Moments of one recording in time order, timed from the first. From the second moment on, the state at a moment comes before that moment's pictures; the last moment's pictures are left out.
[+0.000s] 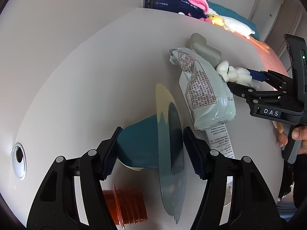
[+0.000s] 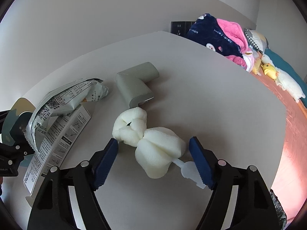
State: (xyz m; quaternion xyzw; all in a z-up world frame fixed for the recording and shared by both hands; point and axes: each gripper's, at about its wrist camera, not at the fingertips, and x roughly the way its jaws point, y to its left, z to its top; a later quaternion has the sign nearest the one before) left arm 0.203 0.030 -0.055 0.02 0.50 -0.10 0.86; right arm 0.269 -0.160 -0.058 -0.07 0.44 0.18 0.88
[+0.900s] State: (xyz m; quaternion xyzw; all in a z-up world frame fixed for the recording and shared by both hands) left arm 0.167 0.046 -0.018 -0.06 0.43 -0.07 0.90; right arm 0.217 -0.183 -0.018 0.00 0.41 0.21 0.89
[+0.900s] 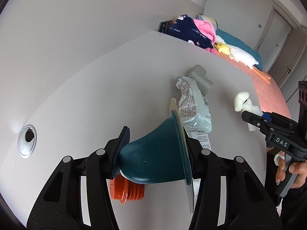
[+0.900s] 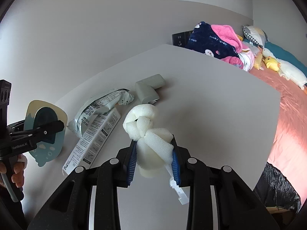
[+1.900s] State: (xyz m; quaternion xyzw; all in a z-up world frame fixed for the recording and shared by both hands) left arm 0.083 -0.066 0.015 -0.02 0.40 -0.17 0.90; right arm 0.095 -0.262 0.016 0.05 0.37 0.17 0.91
